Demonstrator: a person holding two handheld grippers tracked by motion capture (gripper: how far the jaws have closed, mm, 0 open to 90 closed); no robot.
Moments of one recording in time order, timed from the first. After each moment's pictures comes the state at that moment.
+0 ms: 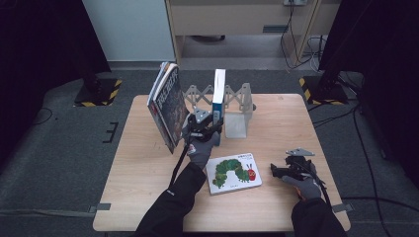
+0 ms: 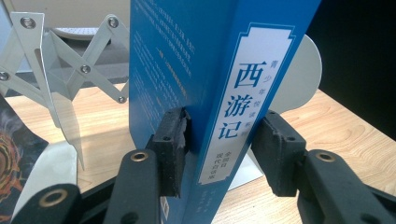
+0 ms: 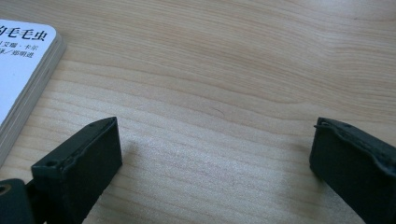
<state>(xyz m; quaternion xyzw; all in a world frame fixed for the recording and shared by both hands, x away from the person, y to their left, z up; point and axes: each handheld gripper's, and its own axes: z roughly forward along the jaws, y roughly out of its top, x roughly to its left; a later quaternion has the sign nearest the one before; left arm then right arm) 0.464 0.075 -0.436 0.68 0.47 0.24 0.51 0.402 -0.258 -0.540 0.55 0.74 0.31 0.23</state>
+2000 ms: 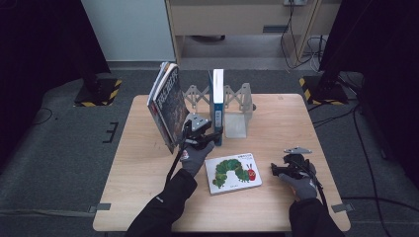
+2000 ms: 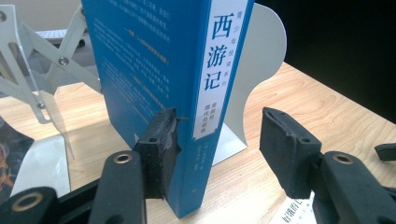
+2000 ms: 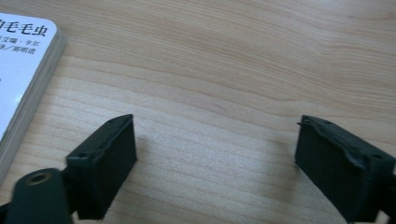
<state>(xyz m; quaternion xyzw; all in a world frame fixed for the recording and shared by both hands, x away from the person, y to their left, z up) 0.444 0.089 -0.439 0.72 0.42 0.21 0.51 0.402 -0.251 -0.529 0.55 0.75 0.27 0.23</state>
